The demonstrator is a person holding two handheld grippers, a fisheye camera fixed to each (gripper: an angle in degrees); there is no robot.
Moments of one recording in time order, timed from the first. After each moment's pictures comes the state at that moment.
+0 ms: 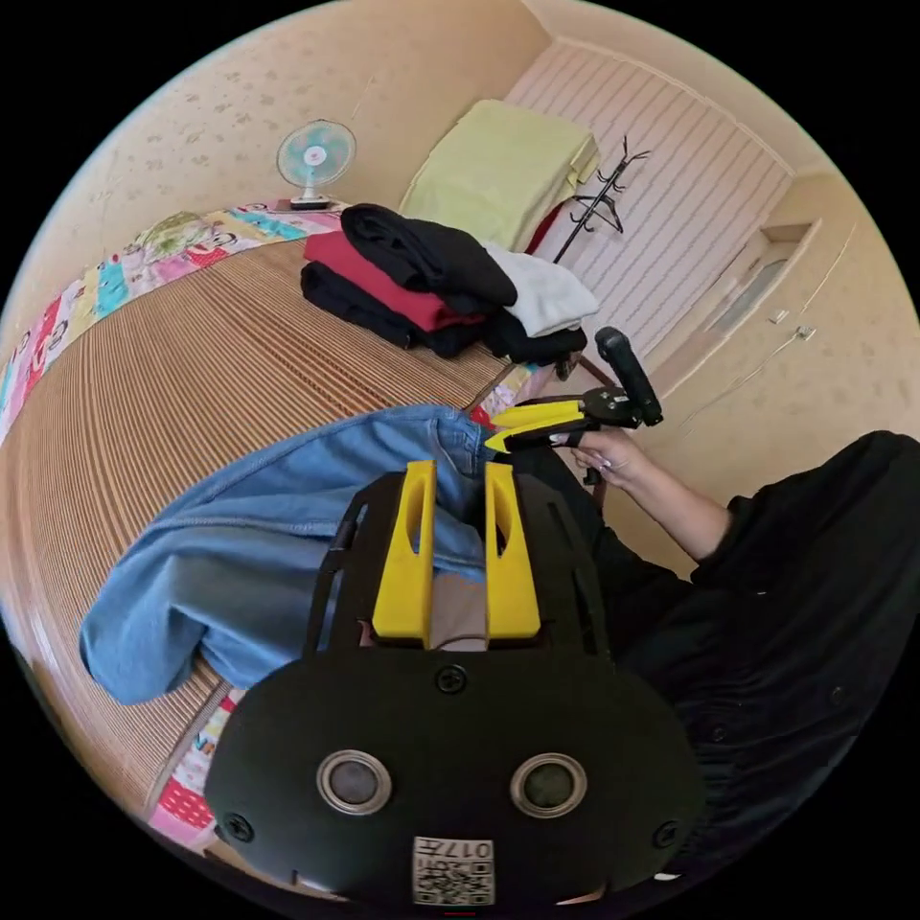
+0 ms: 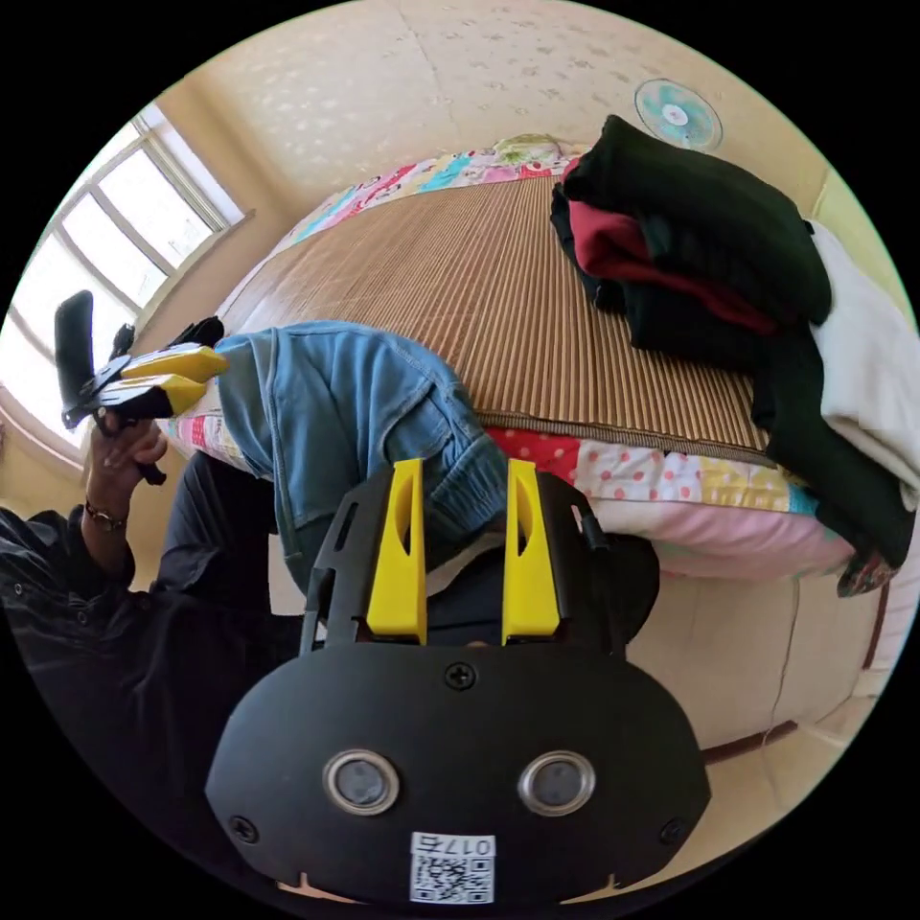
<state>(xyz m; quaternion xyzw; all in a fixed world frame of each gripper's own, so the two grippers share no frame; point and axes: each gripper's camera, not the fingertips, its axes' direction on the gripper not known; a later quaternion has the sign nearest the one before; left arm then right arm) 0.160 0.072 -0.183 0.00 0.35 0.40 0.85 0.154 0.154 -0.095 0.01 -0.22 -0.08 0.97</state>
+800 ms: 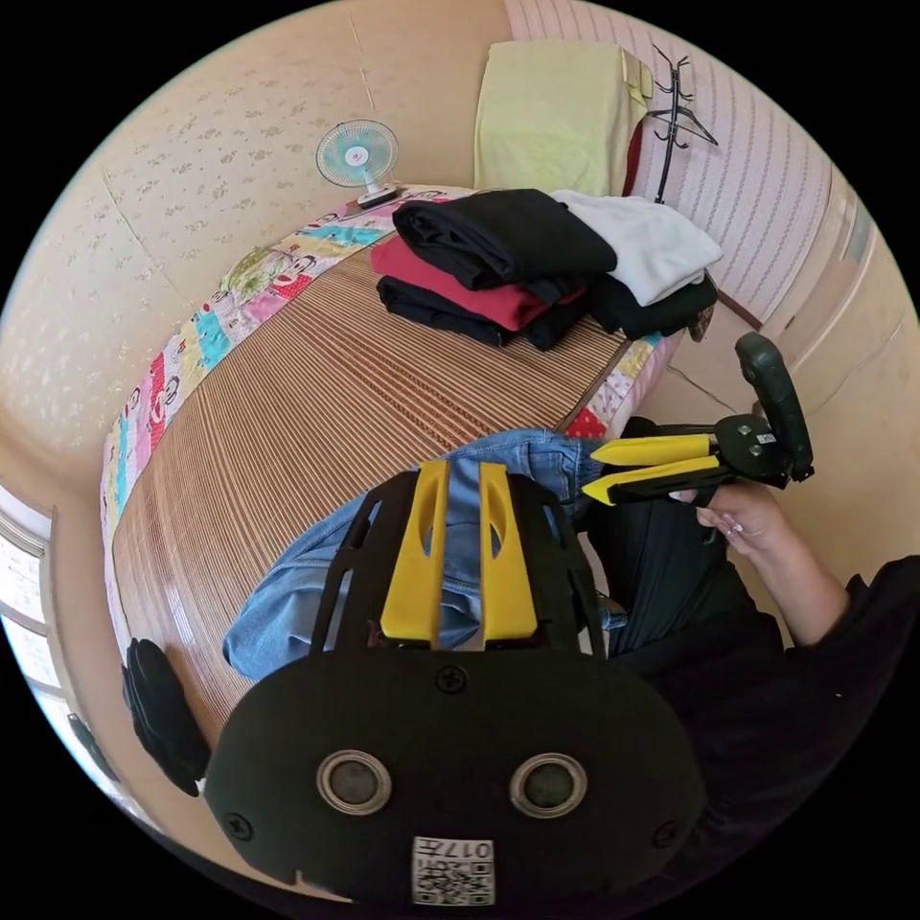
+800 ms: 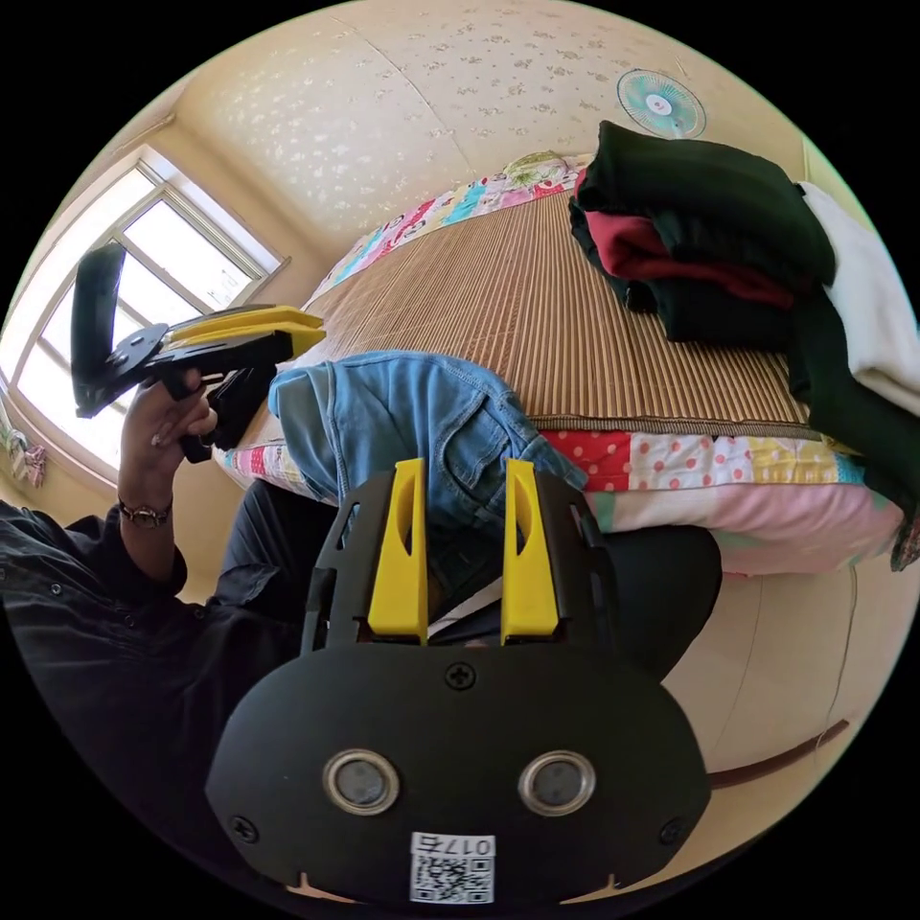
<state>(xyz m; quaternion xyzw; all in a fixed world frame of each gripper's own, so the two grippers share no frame) 0.310 0.064 -0.216 0.00 0.16 0.43 0.89 0.159 0.176 -0.085 0.03 -0.29 -0.04 0.96</state>
